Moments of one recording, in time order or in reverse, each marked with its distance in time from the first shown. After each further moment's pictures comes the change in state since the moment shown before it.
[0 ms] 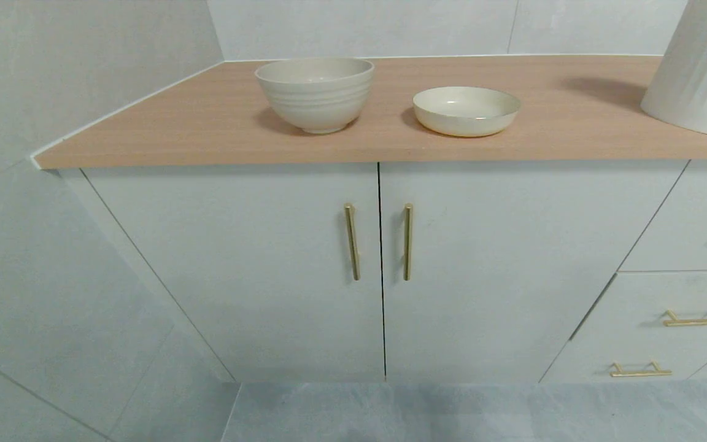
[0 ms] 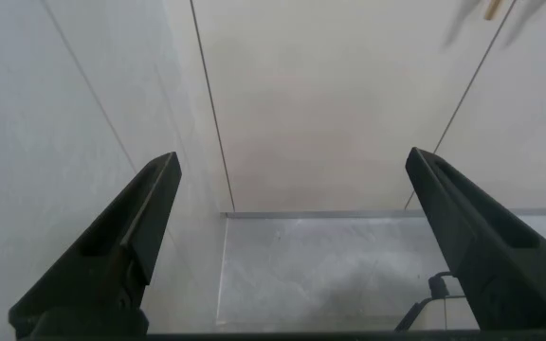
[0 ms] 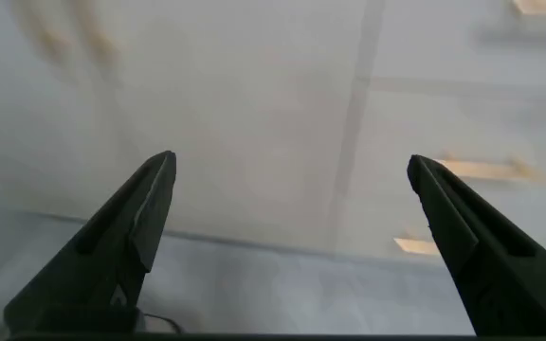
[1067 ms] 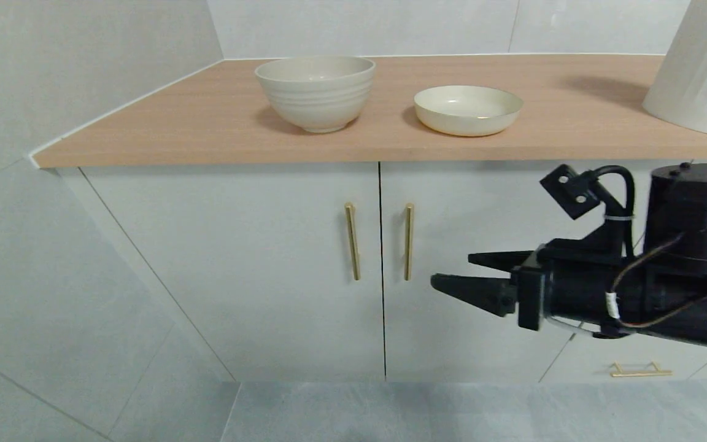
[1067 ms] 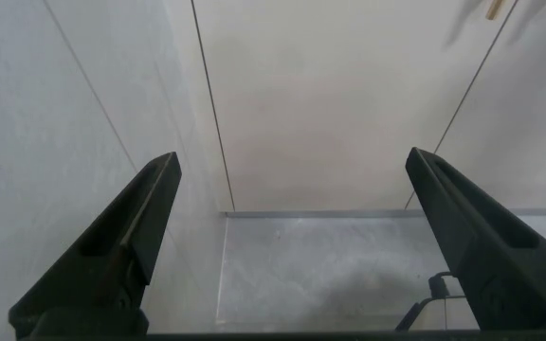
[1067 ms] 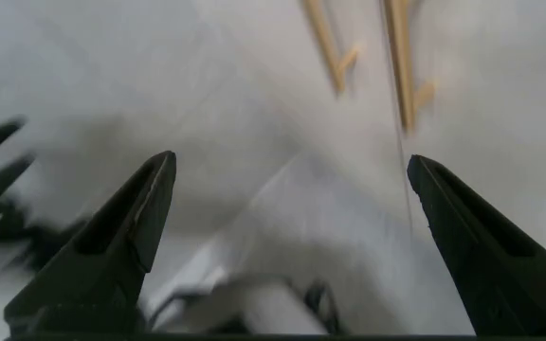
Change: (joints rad) left arm 0.000 0.000 0.000 0.000 0.000 0.000; right arm 0.630 1.526 -0.664 -0.589 0.167 0.211
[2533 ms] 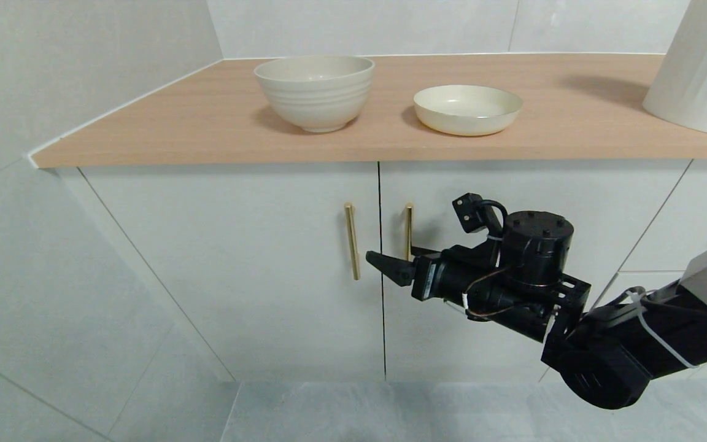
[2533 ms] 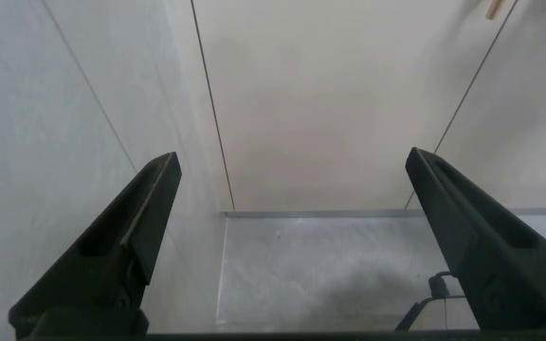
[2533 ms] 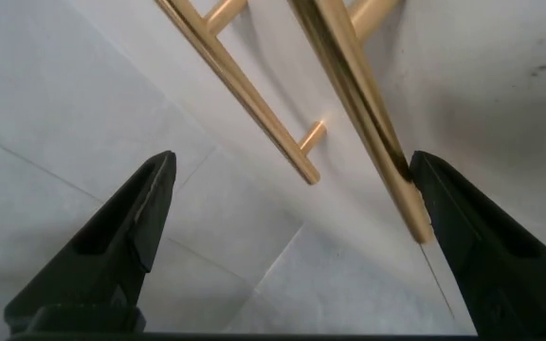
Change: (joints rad) left arm 0.000 0.000 0.000 0.000 0.000 0.000; right arm 0.051 0.451 -0.115 -0.511 -0.139 0.189
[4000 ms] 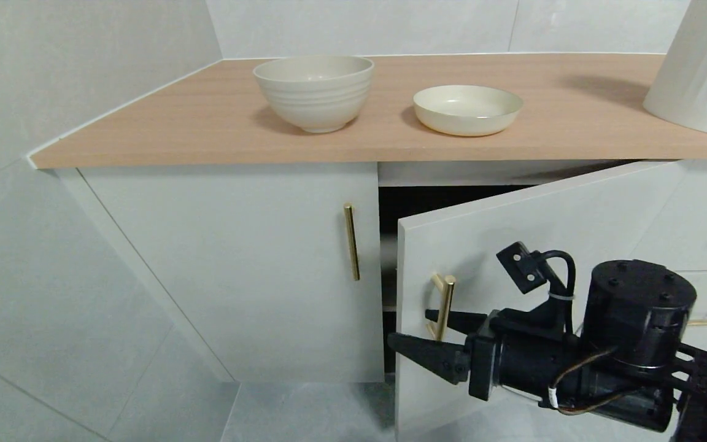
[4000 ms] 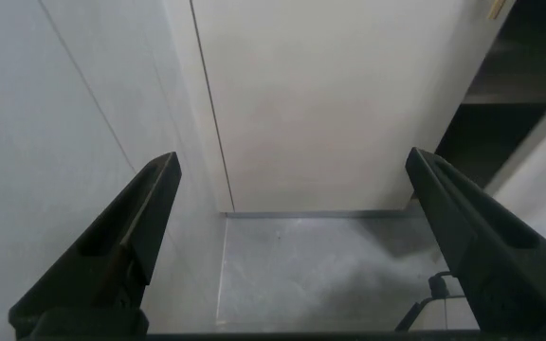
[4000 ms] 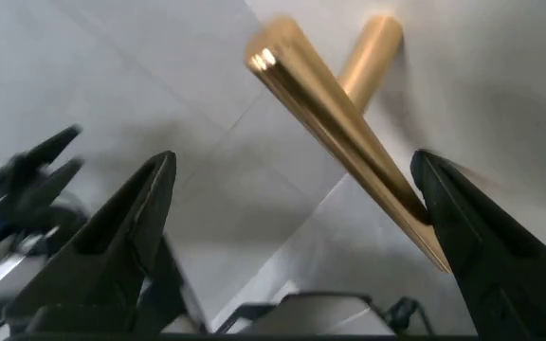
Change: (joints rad) left arm 0.000 0.000 0.000 0.000 -0.001 0.004; right arm 0.100 -0.271 0.396 -0.033 0.130 0.051
